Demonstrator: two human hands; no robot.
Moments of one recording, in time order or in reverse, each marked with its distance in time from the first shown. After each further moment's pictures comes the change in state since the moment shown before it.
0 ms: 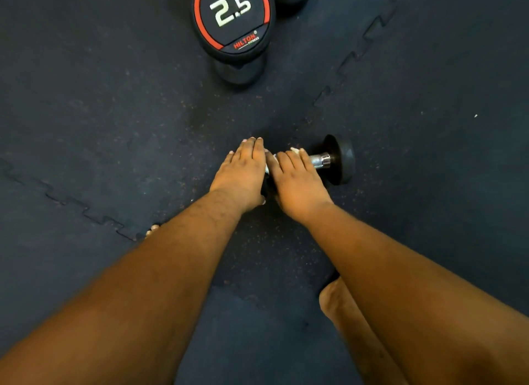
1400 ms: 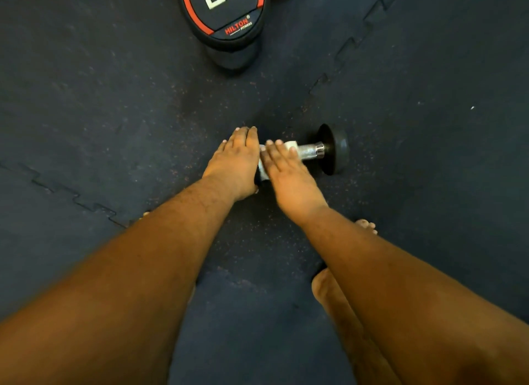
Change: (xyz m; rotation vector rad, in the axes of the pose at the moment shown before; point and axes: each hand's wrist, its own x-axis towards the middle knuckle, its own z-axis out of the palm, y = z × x) left_hand 0.004 0.002 -0.006 -0.023 -0.048 -0.010; right_hand -0.011 -0.004 0.002 0.190 -0.001 0.000
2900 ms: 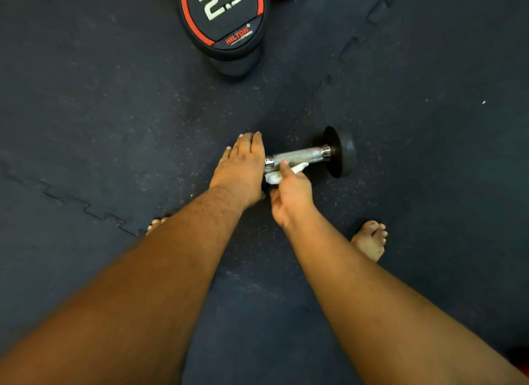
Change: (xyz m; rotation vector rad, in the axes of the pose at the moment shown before) left_hand 0.000 0.001 0.002 -0.006 0.018 -0.006; right_hand 0.025 -0.051 -0.006 2.124 0.351 1.117
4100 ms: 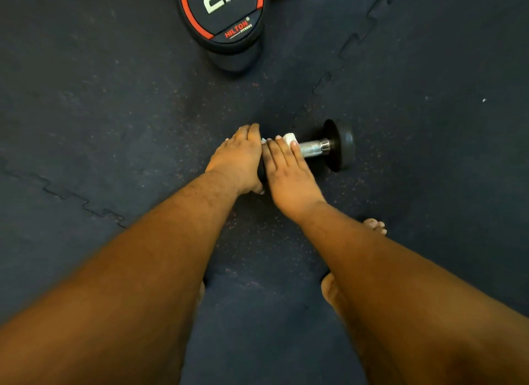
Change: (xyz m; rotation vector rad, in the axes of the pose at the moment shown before) left_hand 0.007 -0.002 -0.020 -0.042 -0.071 -0.024; right_hand 0.021 -0.017 -0.036 -2.305 -0.201 -1.268
